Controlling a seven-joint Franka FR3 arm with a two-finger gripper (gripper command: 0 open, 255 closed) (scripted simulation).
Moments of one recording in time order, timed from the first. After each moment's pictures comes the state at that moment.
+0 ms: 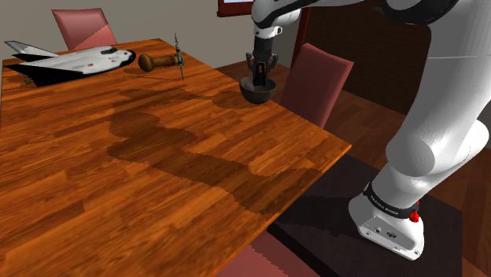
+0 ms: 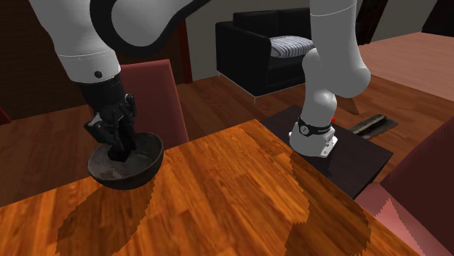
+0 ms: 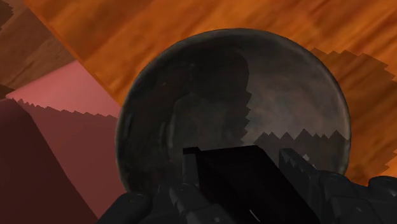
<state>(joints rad) -0.43 0.35 0.23 -1.64 -0.08 1.98 0.59</state>
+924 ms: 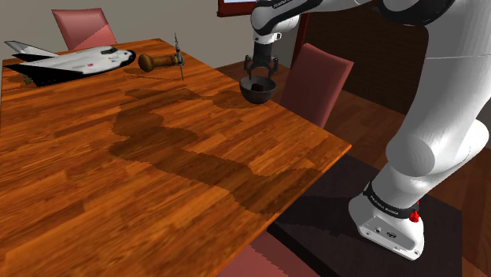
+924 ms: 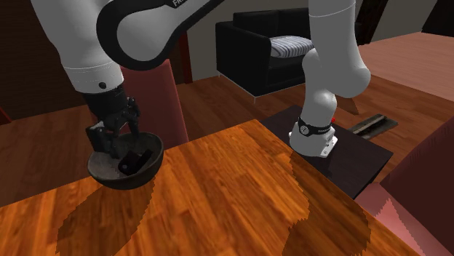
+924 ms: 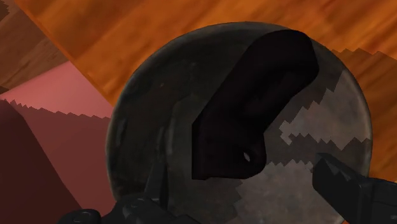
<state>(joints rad) -0.43 0.37 0.22 -1.67 -0.09 2.03 0.59</state>
